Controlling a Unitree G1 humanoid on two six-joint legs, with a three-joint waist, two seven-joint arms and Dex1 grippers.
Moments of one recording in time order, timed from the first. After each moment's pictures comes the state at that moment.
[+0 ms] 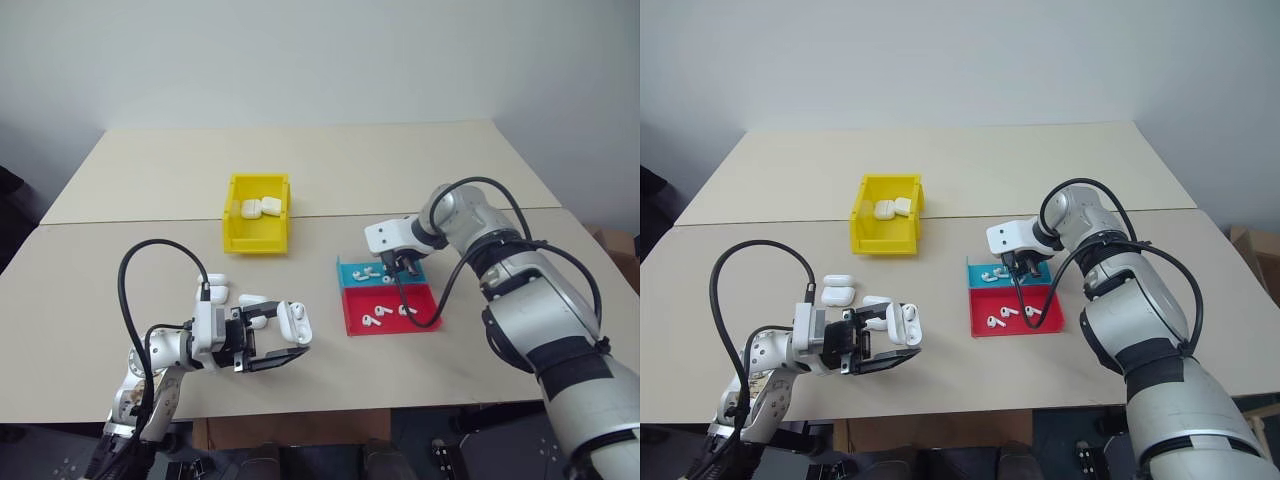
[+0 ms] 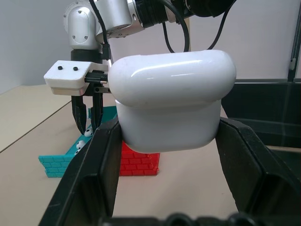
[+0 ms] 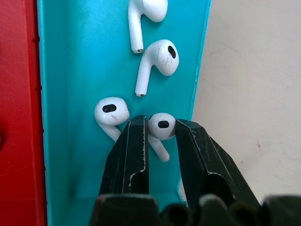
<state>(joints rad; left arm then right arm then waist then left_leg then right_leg) -0.11 0.48 -0.02 -0.12 -0.53 -0.17 -1.26 -1.32 -0.44 0.56 1.19 -0.47 -0.22 1.26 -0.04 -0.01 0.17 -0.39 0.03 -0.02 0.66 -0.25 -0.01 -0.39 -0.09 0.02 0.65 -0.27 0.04</state>
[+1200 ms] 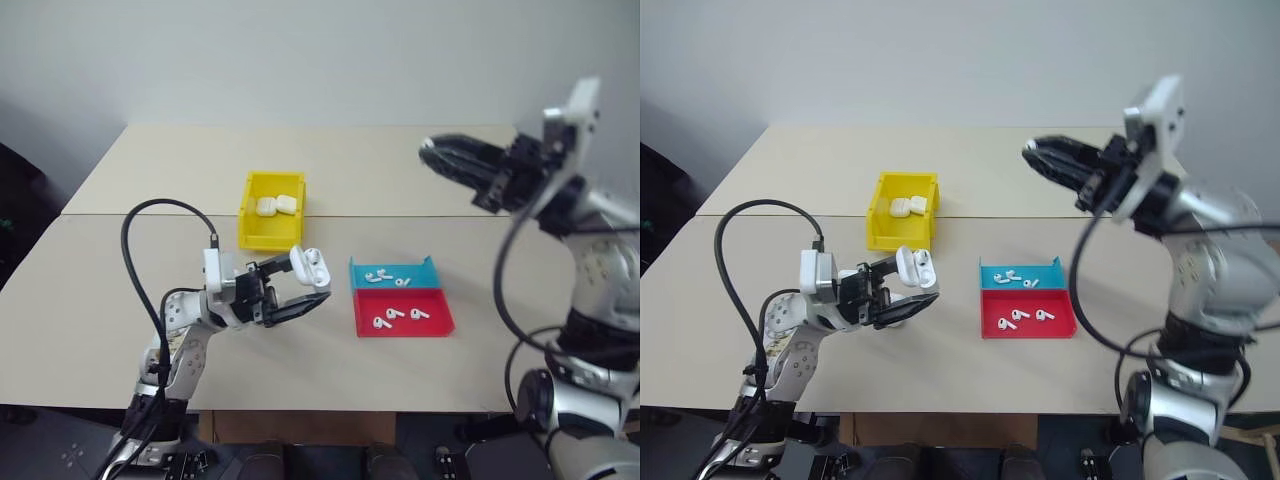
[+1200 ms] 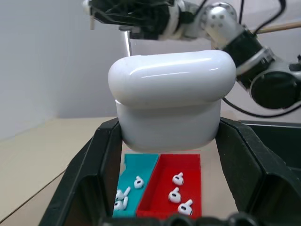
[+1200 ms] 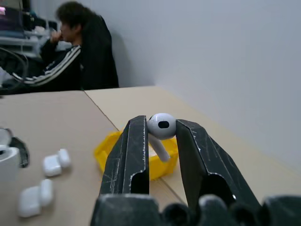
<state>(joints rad) -0.34 0.37 -0.02 -0.09 -0.61 -0.01 -1.19 -0.68 -0.51 -0.44 -0.42 0.48 0.84 0.99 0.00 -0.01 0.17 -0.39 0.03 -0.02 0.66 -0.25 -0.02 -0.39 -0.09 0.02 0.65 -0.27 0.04</state>
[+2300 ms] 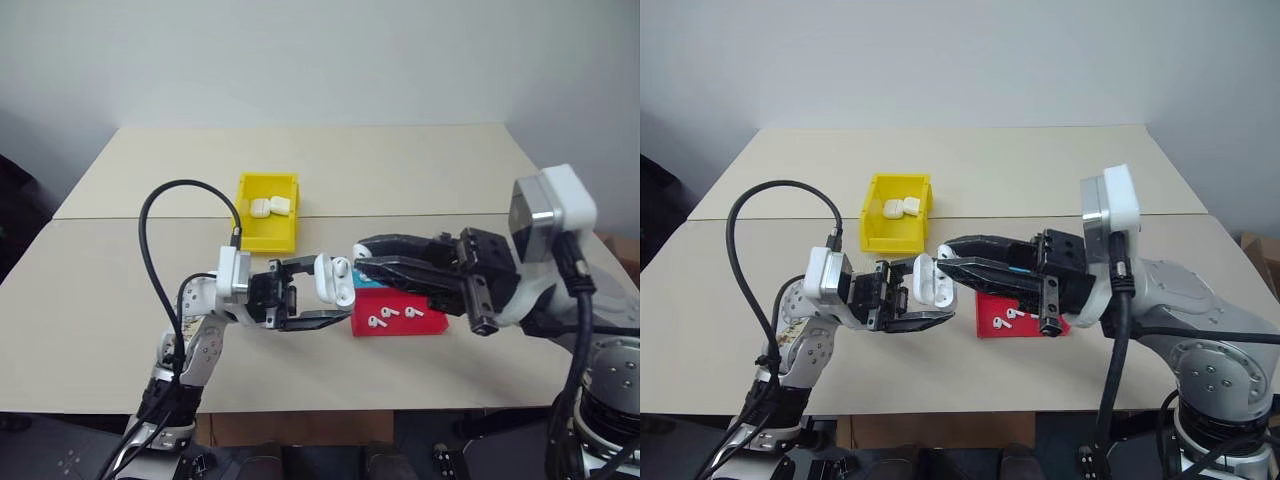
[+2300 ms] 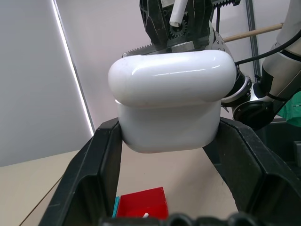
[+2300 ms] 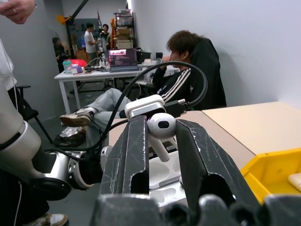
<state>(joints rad) -0.41 0.33 -0.07 -0.11 -0.62 -0.02 -1.32 -0.48 -0.64 -0.22 -0.71 1.23 0.83 0.64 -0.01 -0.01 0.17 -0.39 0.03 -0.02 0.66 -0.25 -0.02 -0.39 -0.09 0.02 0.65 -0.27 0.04</state>
